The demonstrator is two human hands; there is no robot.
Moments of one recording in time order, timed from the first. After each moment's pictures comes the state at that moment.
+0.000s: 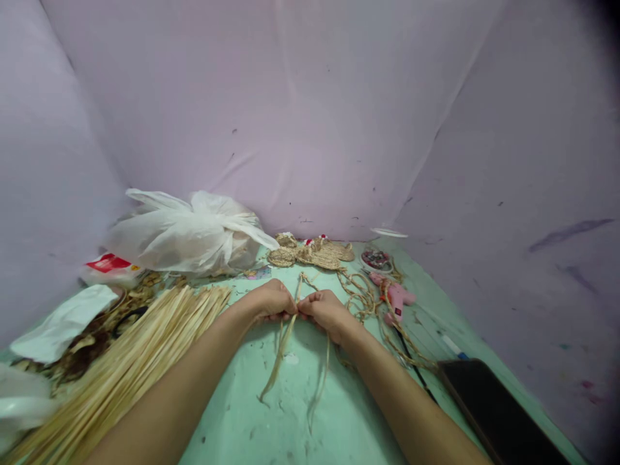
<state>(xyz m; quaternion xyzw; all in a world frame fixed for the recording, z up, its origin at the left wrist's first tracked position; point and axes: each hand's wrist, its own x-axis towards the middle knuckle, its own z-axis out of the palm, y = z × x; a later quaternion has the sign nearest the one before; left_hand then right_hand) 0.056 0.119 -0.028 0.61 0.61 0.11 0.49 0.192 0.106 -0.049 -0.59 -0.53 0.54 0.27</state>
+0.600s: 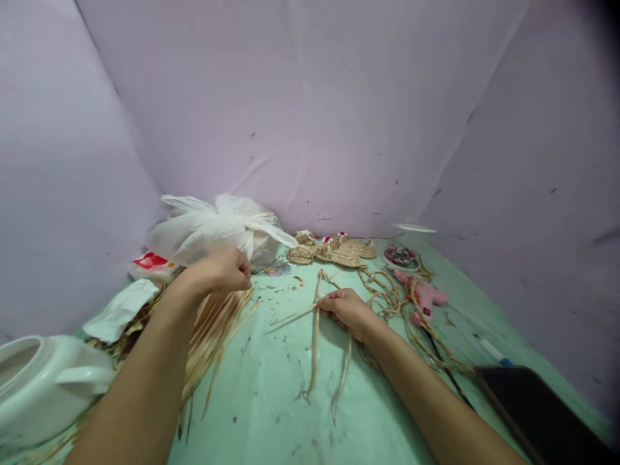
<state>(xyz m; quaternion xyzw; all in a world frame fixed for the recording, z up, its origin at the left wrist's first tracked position) -0.029 0.101 0.056 0.71 0.69 -0.03 0.16 0.195 0.108 -0.058 -0.59 -0.53 0.55 0.27</state>
